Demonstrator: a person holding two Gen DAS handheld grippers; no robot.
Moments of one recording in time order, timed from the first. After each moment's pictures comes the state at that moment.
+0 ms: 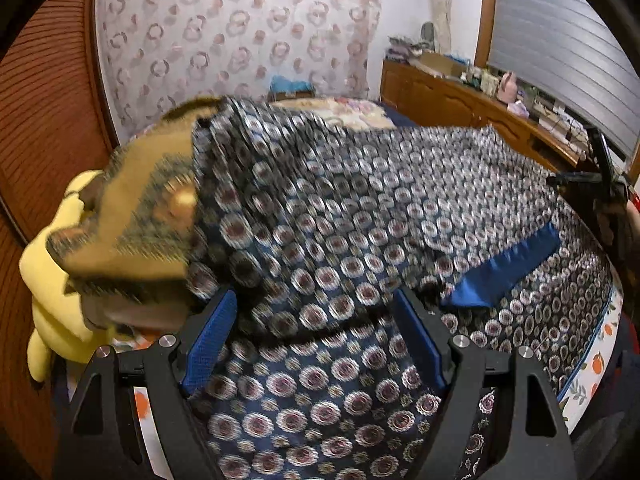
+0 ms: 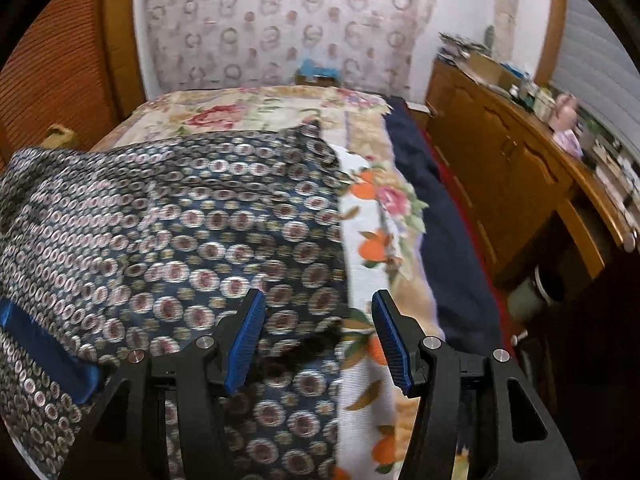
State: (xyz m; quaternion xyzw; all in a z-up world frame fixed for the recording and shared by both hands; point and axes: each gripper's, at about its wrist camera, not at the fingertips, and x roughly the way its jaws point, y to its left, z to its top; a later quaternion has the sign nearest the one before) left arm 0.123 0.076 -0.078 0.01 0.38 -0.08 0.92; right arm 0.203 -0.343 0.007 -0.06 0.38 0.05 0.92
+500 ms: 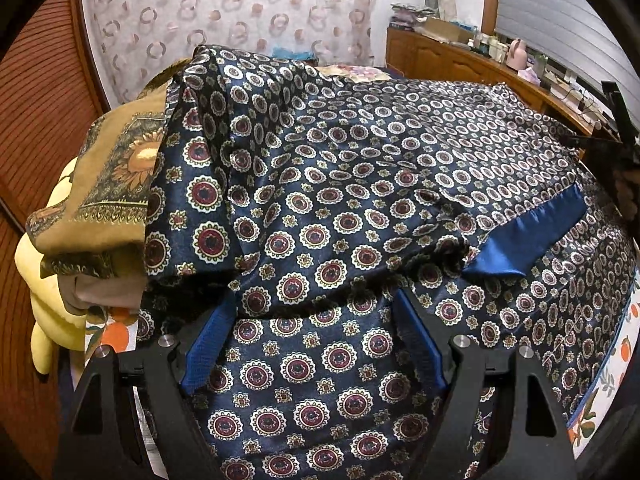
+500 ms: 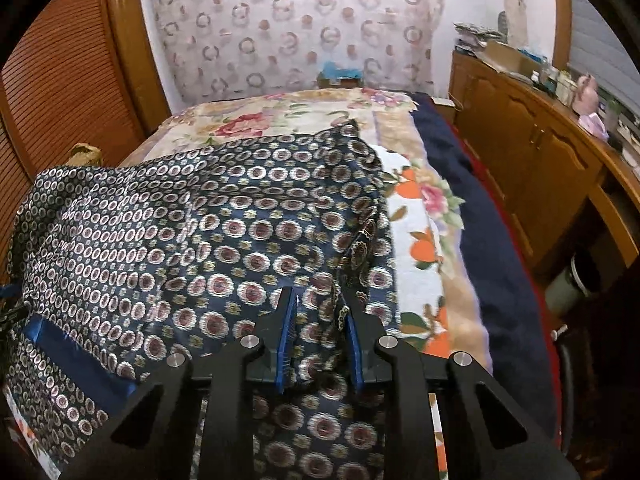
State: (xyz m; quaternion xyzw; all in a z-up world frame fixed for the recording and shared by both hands) left arm 0.136 0.058 -0.108 0.04 0.43 -0.06 0.90; right arm 0.198 -0.337 0.006 -0.01 0.37 0.11 0.92
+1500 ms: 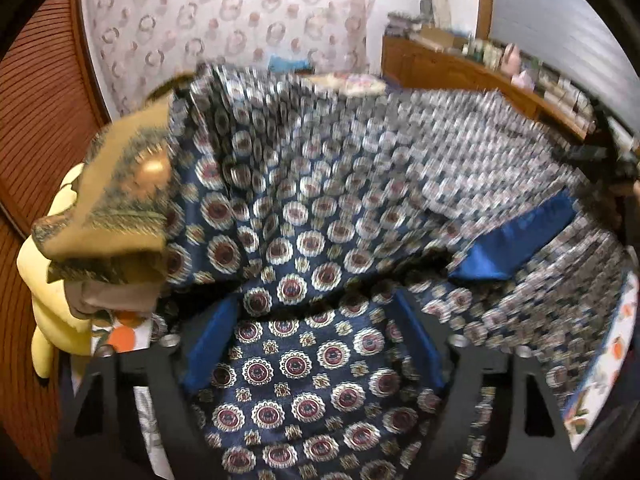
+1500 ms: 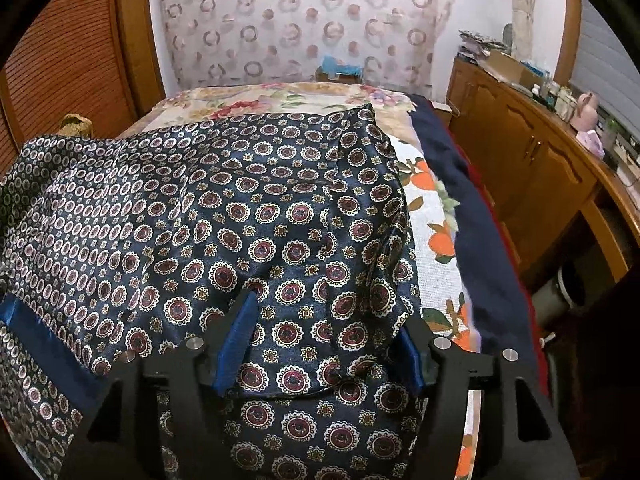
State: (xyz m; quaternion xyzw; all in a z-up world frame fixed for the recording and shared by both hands) left arm 0.125 0.061 -0.090 0.02 0.40 -0.07 0.91; right arm 0.204 -0.311 -0.021 -0.06 0.38 0.09 0.92
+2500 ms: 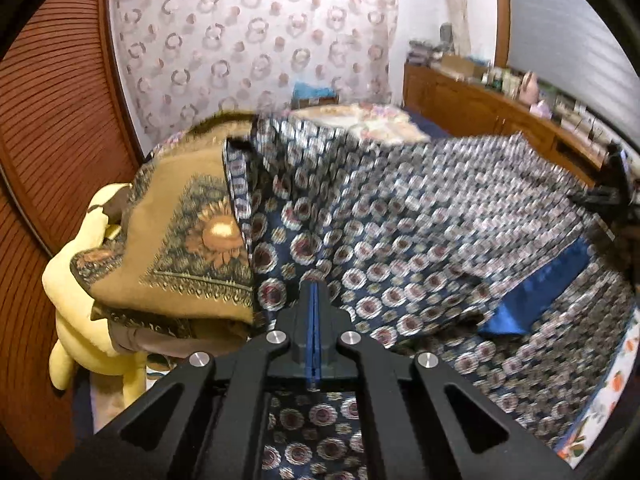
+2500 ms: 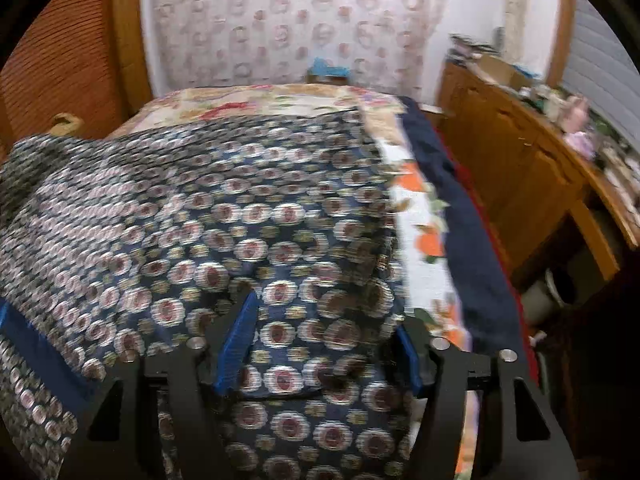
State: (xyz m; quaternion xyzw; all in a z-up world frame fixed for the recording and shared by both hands) left arm 0.136 0.088 -0.059 0.02 0.35 -0.03 0.93; right arm 0.204 -0.314 -0.019 -0.06 0.37 0.06 0.92
